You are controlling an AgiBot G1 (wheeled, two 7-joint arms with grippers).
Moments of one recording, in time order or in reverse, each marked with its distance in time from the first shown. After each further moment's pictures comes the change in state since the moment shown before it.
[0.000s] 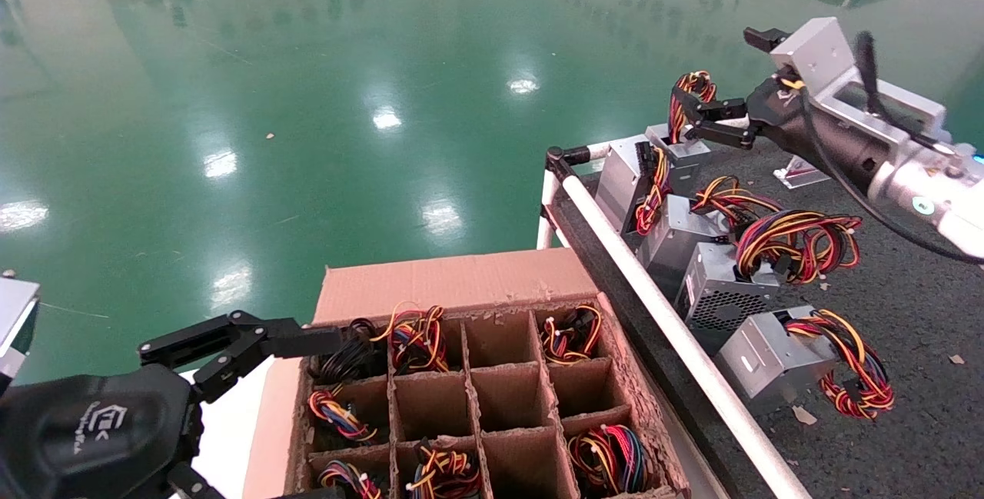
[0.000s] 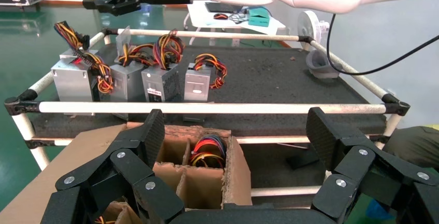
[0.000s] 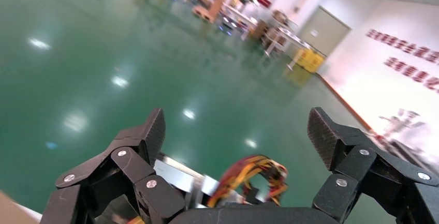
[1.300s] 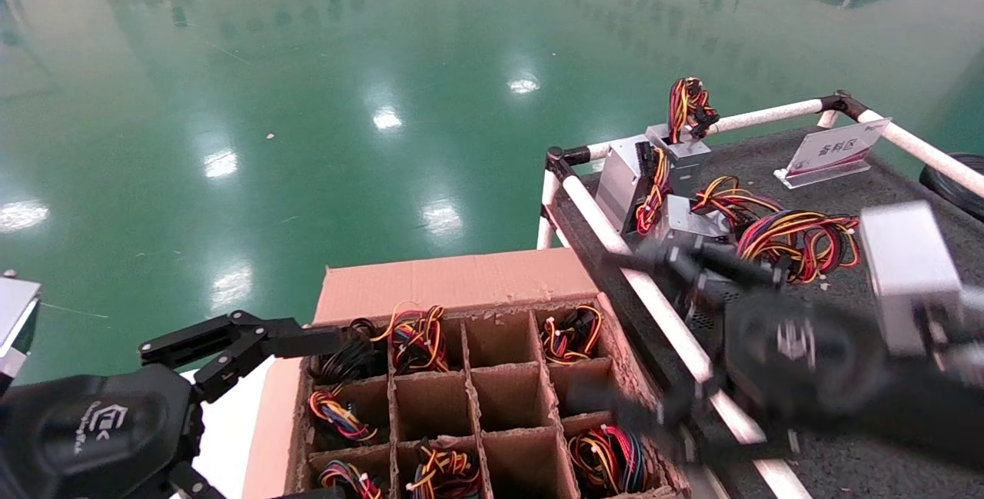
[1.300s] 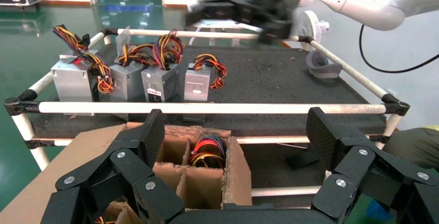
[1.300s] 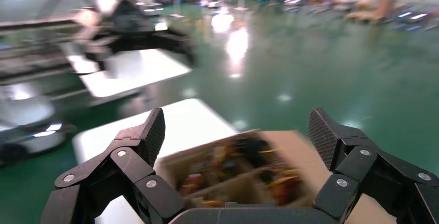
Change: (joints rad) left arm 0.000 0.000 0.000 0.000 0.000 0.000 0.000; right arm -0.483 0.344 0.006 0.833 0.229 -0.530 0.787
